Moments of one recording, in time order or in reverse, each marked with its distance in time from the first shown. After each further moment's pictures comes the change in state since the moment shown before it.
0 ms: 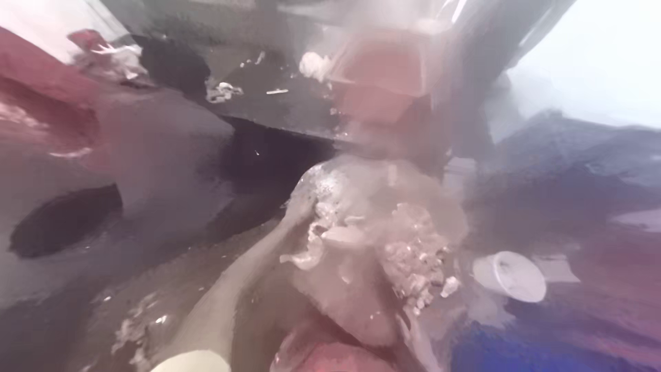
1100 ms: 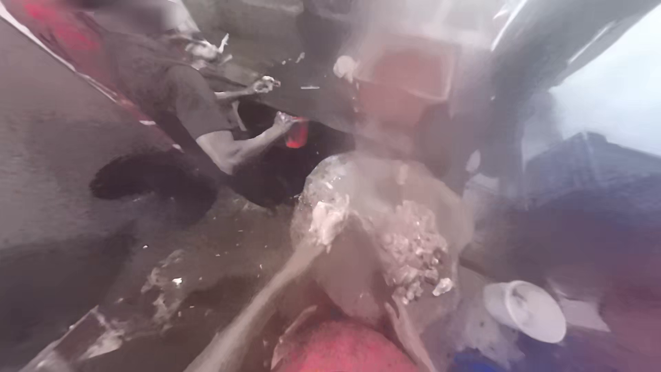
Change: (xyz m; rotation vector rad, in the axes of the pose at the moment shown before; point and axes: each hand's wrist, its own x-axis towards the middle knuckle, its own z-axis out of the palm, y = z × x) left_hand -0.236 0.113 0.010 -1.271 0.096 -0.105; right_hand -0.003 0.017 -0.018 0.177 -0.178 -0.116
